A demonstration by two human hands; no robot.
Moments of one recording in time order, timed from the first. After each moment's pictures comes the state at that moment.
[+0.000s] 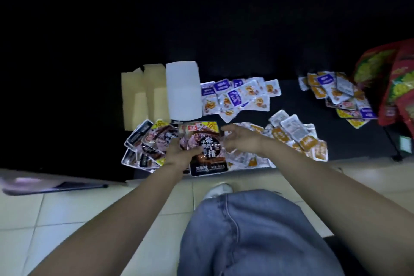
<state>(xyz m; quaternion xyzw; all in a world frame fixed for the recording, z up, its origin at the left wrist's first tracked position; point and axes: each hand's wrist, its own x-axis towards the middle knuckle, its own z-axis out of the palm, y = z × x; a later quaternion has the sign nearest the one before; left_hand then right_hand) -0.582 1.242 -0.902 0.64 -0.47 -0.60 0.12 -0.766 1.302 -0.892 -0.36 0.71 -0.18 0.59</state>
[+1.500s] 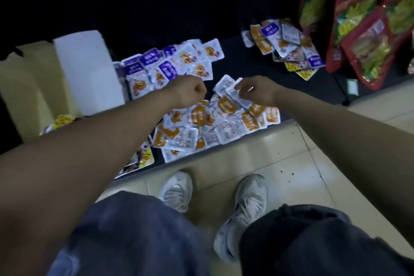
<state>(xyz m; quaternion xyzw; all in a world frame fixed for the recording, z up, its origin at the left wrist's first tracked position) -0.787 1.223 -0.928 0.23 -0.90 -0.31 -0.19 -0.949 1.380 -0.936 -0.36 0.84 -0.11 0.39</state>
